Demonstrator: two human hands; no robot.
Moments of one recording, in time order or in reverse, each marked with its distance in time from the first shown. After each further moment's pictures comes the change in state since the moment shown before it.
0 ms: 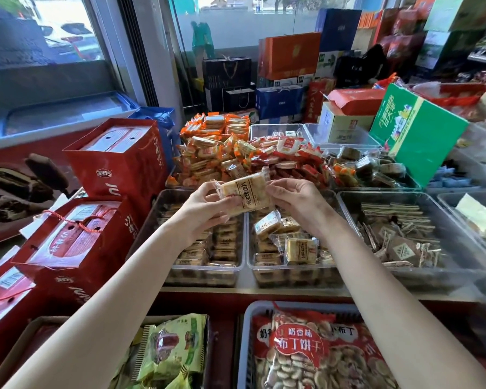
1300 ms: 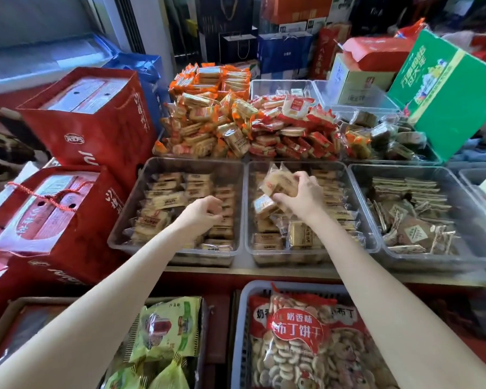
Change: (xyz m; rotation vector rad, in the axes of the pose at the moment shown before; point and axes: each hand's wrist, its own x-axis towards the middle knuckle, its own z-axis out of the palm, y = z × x) left_hand 0.066 -0.085 -0.026 0.834 0.019 -0.106; right_hand 0.060 0.084 -0.046 -1.177 0.368 0.201
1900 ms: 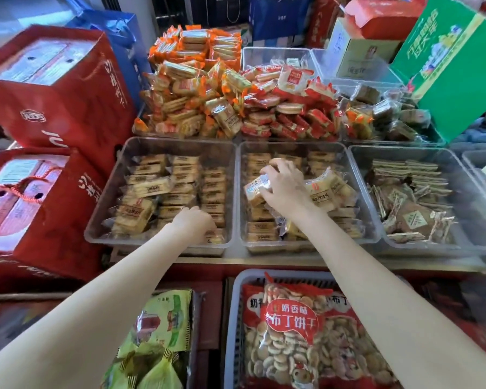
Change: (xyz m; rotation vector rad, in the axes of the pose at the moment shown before) left_hand 0.042 -0.045 0.039 0.959 -0.360 0.139; right_hand 0.009 -0.009 0.027 -0.346 -0.068 -0.350
